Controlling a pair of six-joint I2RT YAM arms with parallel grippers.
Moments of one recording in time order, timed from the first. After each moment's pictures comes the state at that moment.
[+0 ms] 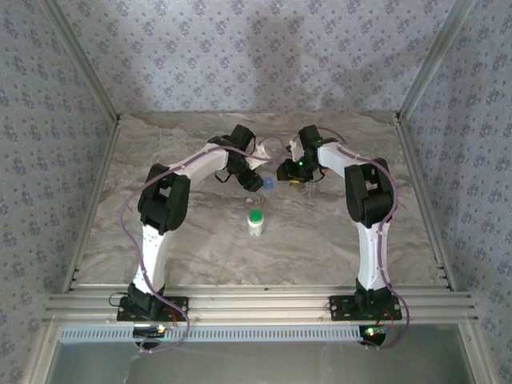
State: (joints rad) left arm -0.55 2.20 1.77 -0.78 0.27 0.47; right arm 0.30 2.16 1.58 -0.65 -0.47 0.18
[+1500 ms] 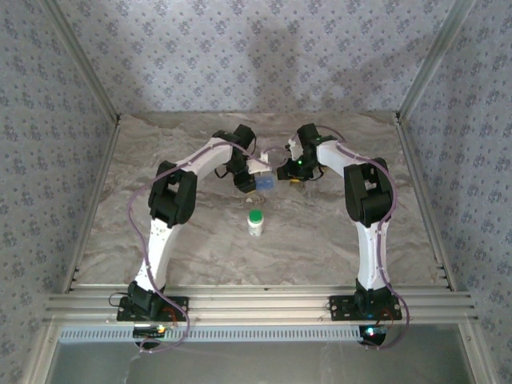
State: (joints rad) left arm -0.53 2.35 1.99 -1.04 0.28 0.77; right arm 0.30 2.18 1.63 -0.69 -0.43 0.16
